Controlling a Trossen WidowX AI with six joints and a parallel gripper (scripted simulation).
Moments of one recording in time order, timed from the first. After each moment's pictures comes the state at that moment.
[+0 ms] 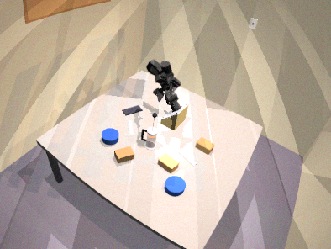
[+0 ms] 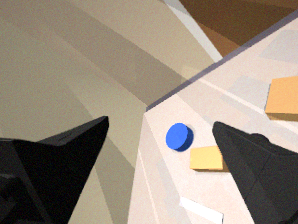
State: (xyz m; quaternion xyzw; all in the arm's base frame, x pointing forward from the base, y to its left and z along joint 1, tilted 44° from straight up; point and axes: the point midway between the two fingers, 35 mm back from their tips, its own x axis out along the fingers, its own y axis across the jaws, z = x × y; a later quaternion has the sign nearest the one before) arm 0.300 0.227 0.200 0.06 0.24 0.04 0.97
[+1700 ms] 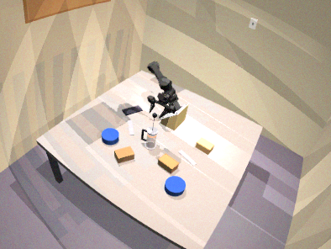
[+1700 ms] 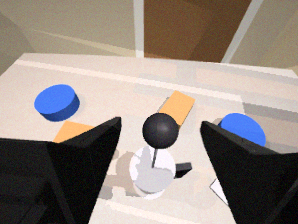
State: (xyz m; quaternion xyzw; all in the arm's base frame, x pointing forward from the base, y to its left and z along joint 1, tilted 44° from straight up) arm 0.322 0.125 0.127 -0.36 0.24 -0.09 0.90
